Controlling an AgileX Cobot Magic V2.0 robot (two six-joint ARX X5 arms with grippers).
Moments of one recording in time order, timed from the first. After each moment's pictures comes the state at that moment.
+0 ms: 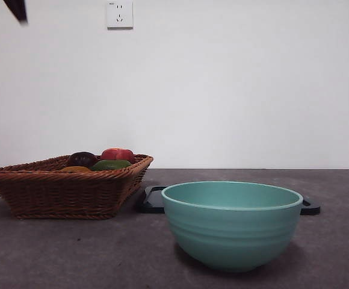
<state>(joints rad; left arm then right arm) -0.29 1.22 1.36 -1.19 0.11 -0.06 0.18 0.48 0.91 -0.93 -0.56 0.16</state>
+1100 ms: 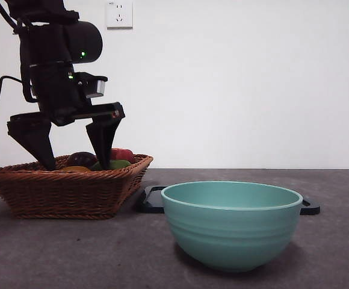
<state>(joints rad) -0.38 1.82 1.39 -0.77 0.02 -0.07 0.18 0.48 0.91 -0.92 -0.56 0.16</state>
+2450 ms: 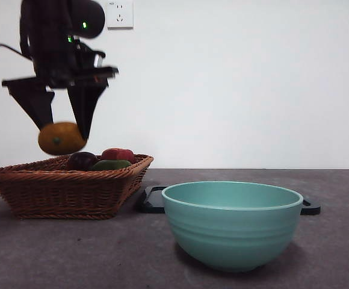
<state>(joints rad) -0.39 1.81 1.63 -1.15 0.02 -0.11 0.18 0.48 0.91 -0.98 -0.56 0.16</state>
